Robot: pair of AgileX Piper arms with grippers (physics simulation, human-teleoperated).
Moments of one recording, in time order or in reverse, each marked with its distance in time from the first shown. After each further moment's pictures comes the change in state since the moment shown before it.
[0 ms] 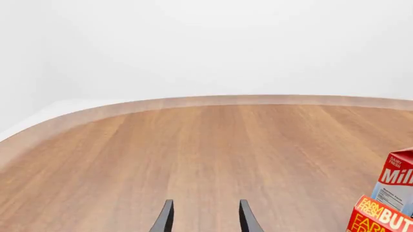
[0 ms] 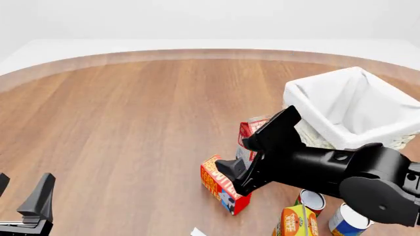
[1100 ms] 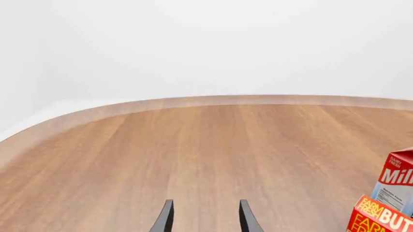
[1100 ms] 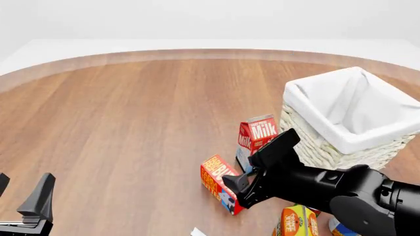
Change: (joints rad) left arm 0.000 0.000 0.000 0.000 0.000; right arm -0.035 0.051 0.145 -0.138 0.058
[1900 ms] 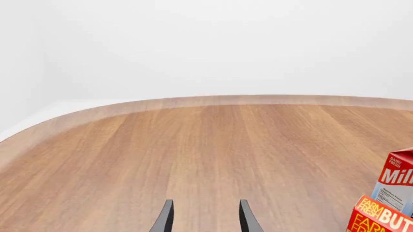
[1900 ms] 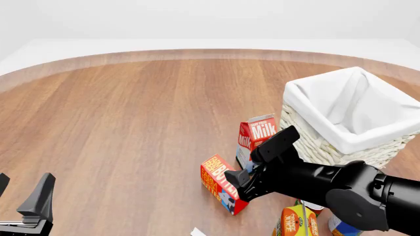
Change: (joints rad) left arm 0.000 0.000 0.000 0.000 0.000; right arm -0.038 0.032 -0.010 -0.013 -0.010
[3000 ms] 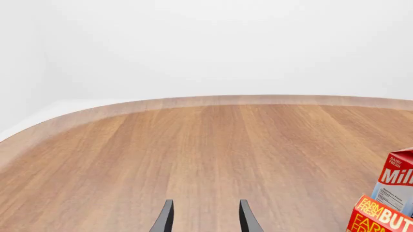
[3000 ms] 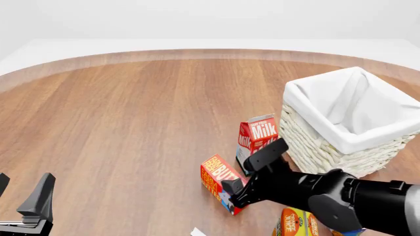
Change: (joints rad) left arm 0.000 0.000 0.000 0.000 0.000; right arm 0.001 0.134 0.042 -0.116 0.039
